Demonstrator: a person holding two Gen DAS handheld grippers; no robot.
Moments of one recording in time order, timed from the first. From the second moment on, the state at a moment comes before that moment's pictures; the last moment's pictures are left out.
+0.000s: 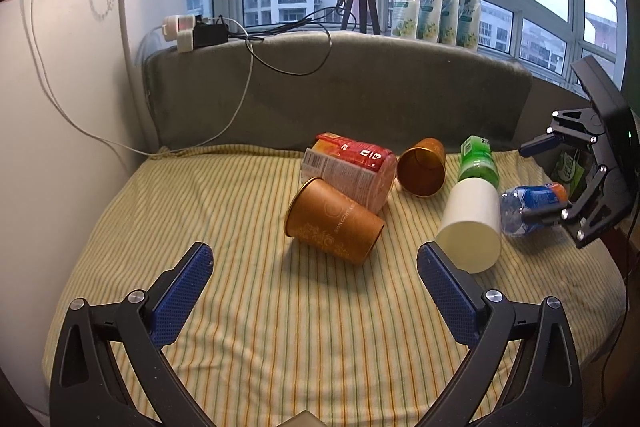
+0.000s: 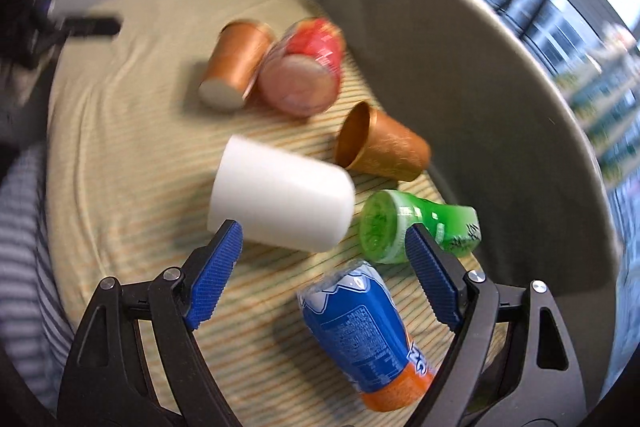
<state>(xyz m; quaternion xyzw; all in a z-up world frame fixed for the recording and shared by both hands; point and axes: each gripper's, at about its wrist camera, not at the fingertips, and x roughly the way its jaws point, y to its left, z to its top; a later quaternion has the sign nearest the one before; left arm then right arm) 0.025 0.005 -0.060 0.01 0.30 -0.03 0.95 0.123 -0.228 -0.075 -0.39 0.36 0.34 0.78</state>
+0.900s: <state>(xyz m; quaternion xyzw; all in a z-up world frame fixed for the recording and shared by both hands) 0.057 0.018 -0.068 -0.01 0.32 0.01 0.95 0.160 -0.142 -0.129 -0.61 0.34 0.46 0.55</state>
